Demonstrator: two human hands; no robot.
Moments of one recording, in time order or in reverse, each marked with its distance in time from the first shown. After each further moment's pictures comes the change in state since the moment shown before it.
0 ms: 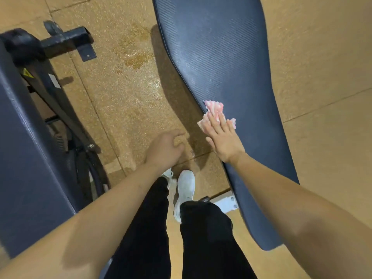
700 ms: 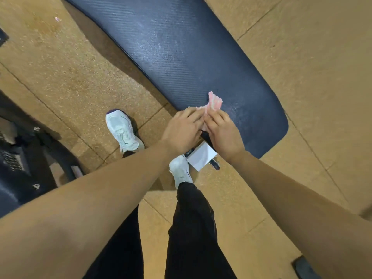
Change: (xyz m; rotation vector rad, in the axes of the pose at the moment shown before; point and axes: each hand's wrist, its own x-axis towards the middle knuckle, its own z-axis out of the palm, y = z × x) left_hand -0.102 -0.006 0.334 0.888 -0.180 0.856; right_hand -0.312 0.033 0.198 0.192 0.317 0.296
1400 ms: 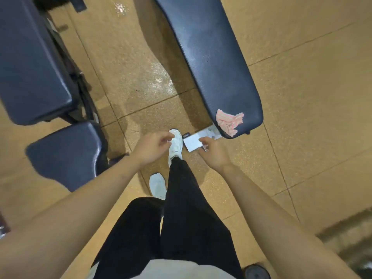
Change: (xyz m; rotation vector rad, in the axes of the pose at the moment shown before) left_hand -0.295 0.142 -0.059 -0.633 0.098 -0.641; right_hand -0.210 -0.156 -0.145 0.410 -0.407 0.381
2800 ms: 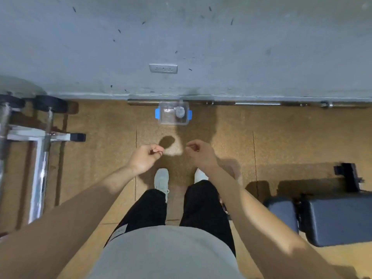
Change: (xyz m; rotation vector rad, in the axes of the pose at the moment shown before) left_hand -0.784 -0.350 0.216 -1.459 1.335 -1.080; right_hand -0.507 -0.331 0.663 -1.002 -0.947 -1.009
